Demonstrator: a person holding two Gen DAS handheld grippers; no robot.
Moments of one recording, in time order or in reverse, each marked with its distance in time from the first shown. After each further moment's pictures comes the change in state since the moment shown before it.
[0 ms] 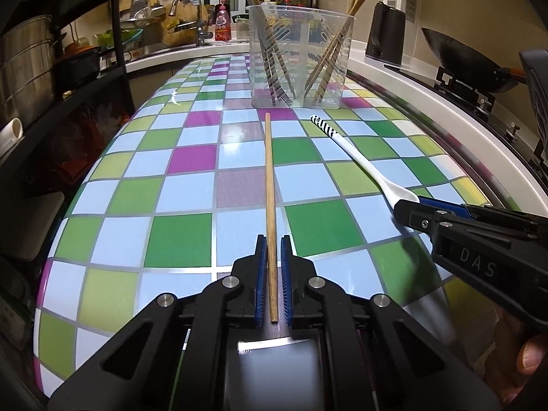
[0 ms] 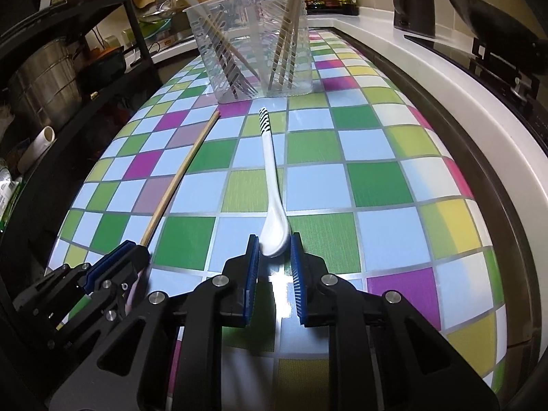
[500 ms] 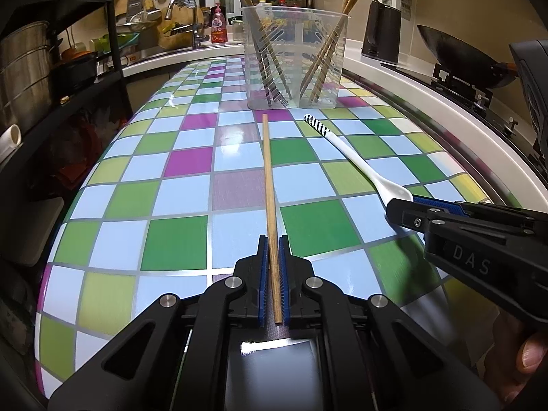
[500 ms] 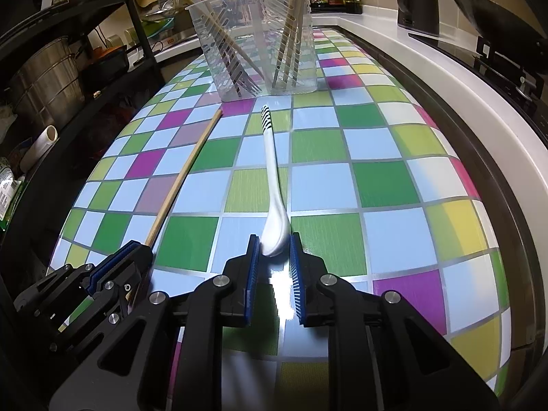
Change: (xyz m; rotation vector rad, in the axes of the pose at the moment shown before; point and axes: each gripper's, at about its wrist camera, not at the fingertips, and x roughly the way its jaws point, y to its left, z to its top) left arm 0.001 -0.006 0.001 0.021 -0.005 0.002; right arm 0.003 0.000 0.000 0.004 0.006 0.020
